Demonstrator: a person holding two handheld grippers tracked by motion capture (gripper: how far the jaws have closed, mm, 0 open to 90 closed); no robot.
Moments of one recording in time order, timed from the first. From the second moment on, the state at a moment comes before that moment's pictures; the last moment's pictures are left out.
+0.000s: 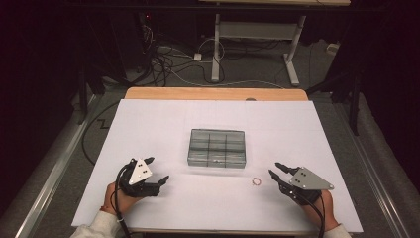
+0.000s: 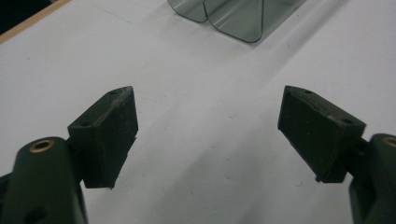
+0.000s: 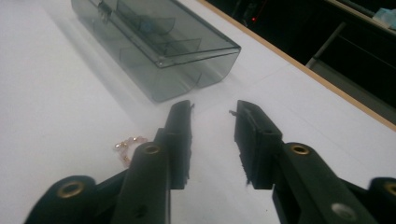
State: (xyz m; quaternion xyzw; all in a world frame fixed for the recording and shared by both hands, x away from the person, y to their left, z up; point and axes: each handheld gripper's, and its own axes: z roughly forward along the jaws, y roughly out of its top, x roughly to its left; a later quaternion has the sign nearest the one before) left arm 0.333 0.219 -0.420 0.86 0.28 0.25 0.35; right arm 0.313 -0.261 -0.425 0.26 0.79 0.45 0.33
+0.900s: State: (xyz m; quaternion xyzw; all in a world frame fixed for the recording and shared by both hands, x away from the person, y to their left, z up) left arm 0.393 0.162 -0.416 0.90 0.25 0.09 0.35; right arm 0.364 -0.134 -0.433 0.17 0.88 0.38 0.24
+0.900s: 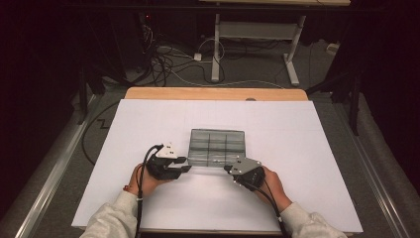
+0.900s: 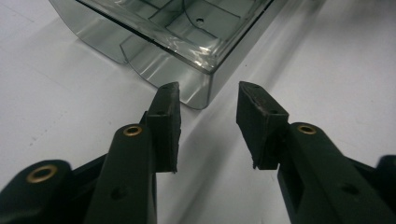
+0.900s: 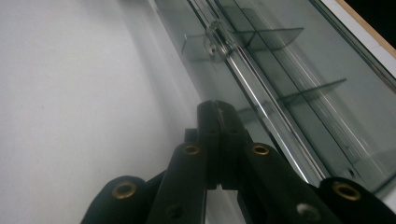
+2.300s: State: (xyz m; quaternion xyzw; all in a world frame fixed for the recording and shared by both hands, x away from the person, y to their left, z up) left arm 0.398 0.161 -0.388 0.86 0.25 0.13 0.41; right arm 0.355 -0.176 -0.390 0.17 0.80 0.44 0.36
